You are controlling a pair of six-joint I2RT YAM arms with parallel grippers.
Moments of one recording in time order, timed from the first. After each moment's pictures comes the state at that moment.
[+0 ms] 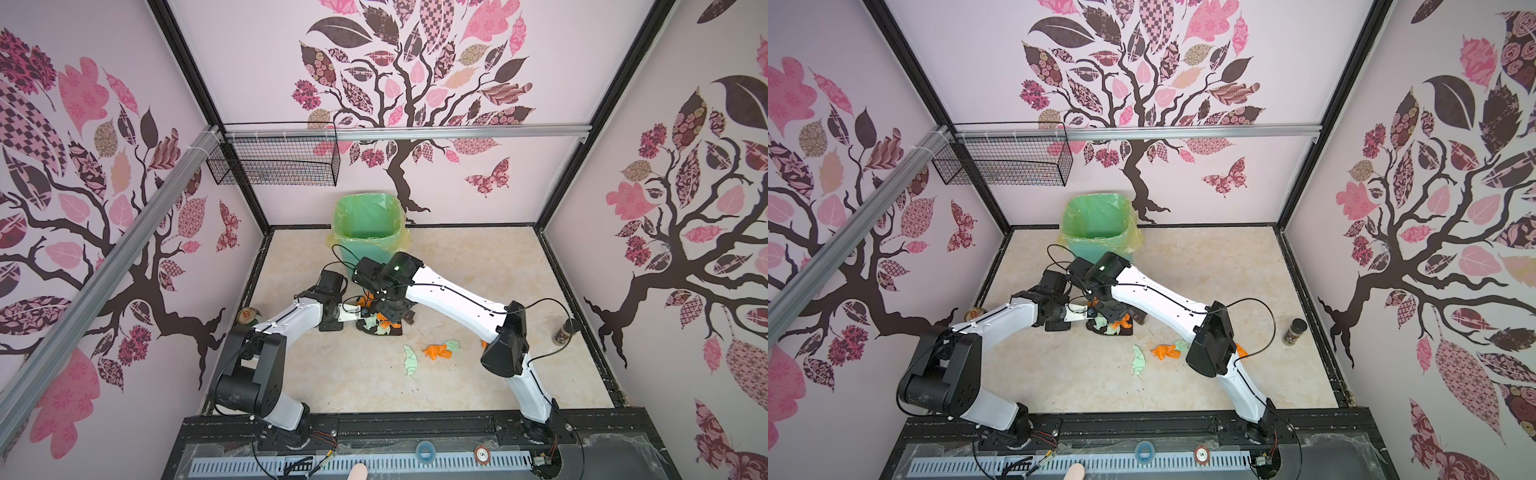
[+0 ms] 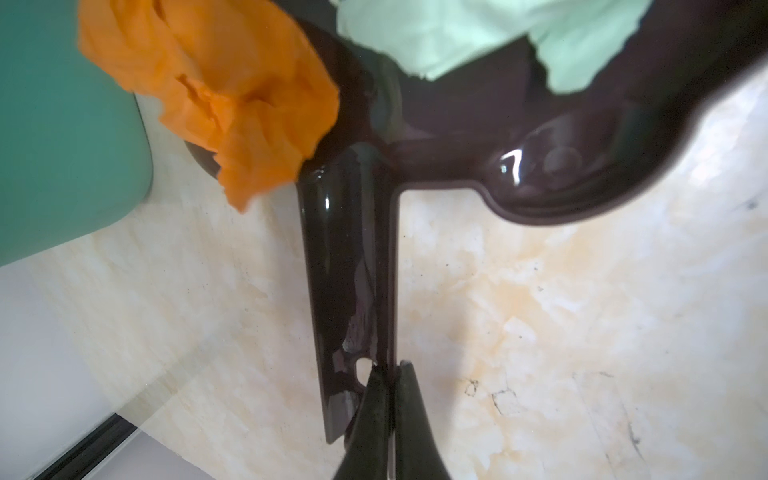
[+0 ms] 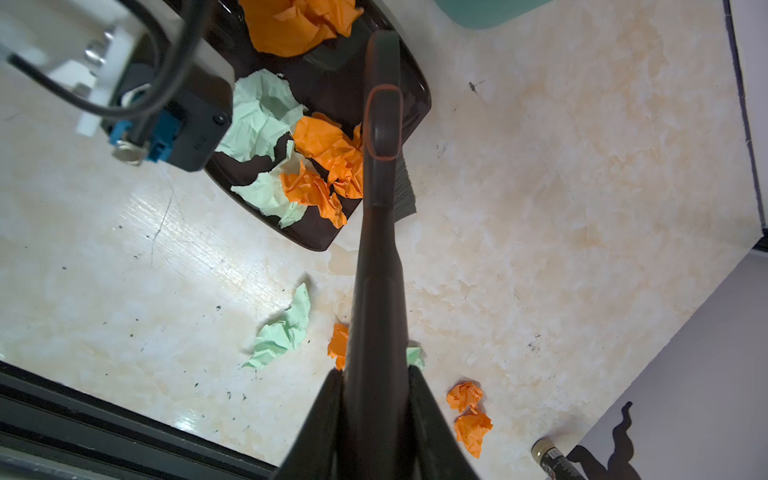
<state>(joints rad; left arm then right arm) -0.26 1.53 0.86 -0.50 -0.08 1.32 1.01 2.16 2.27 -1.54 0.30 0.22</state>
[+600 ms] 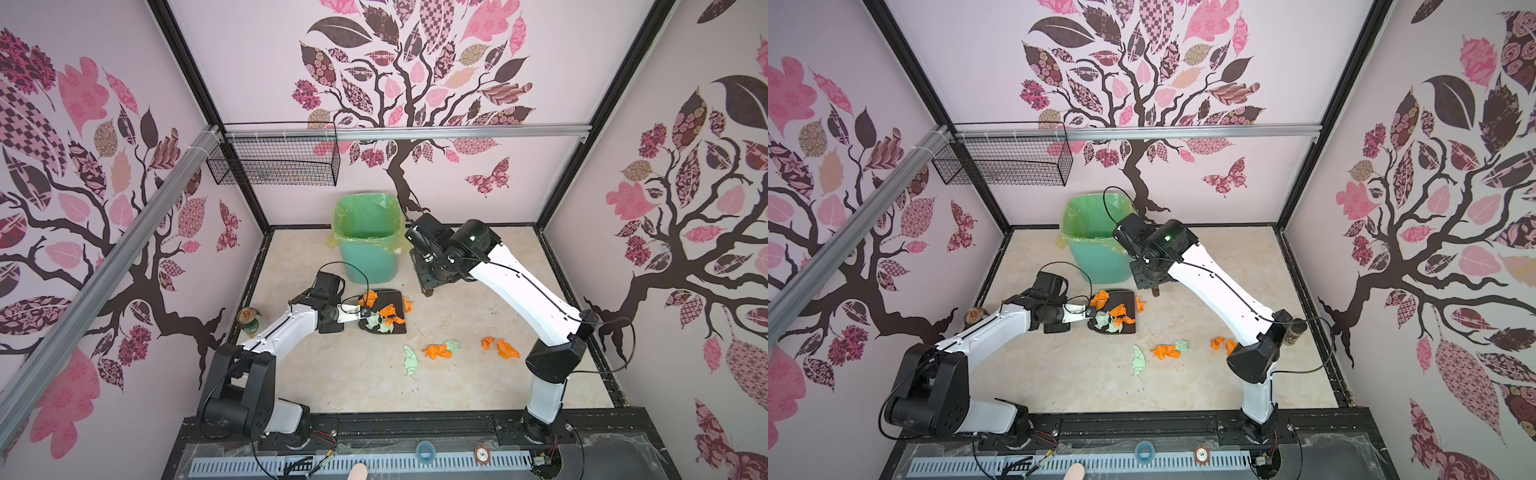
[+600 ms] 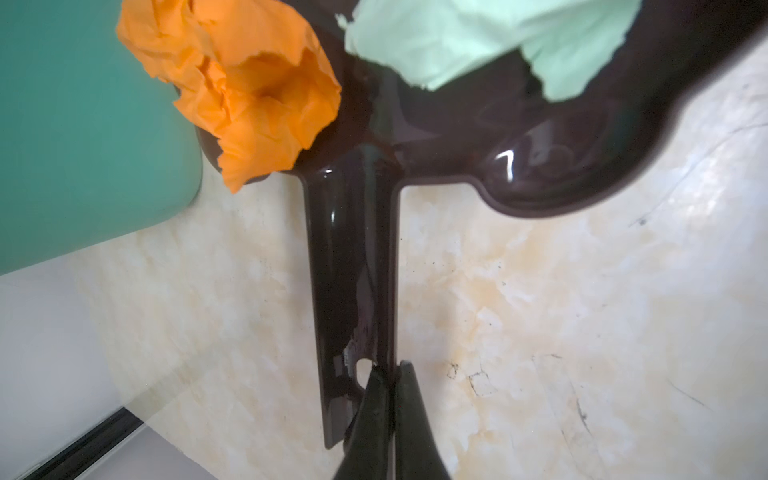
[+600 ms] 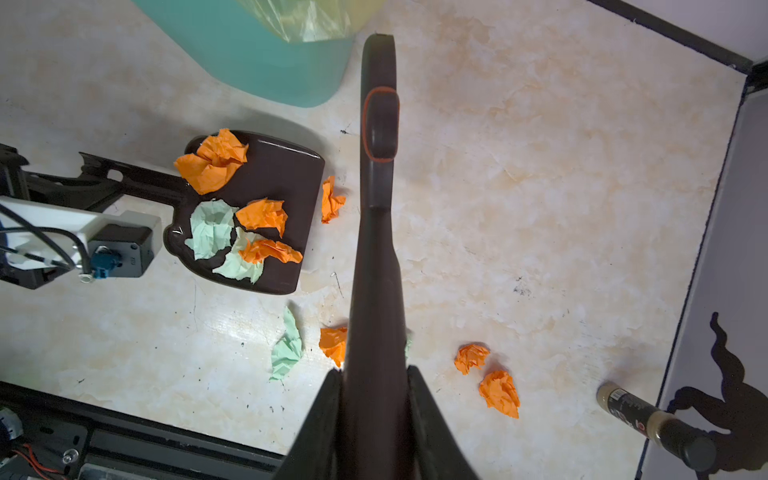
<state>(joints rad) -0.26 1.40 0.82 -0.54 -0.01 1.28 0.83 1.84 2.20 -1.54 0.30 0.45</state>
